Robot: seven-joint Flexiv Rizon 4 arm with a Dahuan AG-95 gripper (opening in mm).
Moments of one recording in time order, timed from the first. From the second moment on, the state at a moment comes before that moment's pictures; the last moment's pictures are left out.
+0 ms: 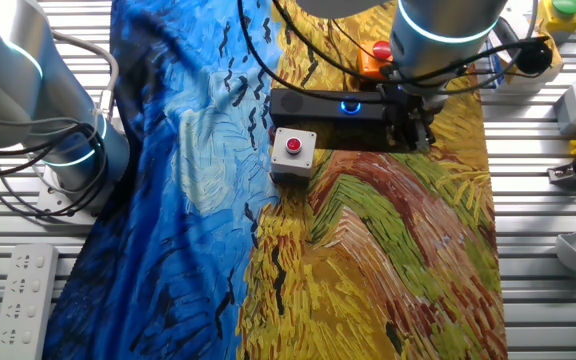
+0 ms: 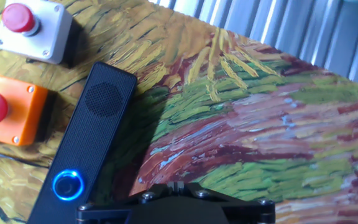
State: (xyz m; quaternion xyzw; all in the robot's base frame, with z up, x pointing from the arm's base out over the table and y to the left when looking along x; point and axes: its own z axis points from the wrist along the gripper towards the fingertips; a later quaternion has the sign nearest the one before) arm 0.535 -0.007 0.148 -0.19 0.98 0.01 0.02
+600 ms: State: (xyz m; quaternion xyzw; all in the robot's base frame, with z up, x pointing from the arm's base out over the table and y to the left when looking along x) arm 0.531 0.014 0.142 -0.26 0.96 0.03 0.01
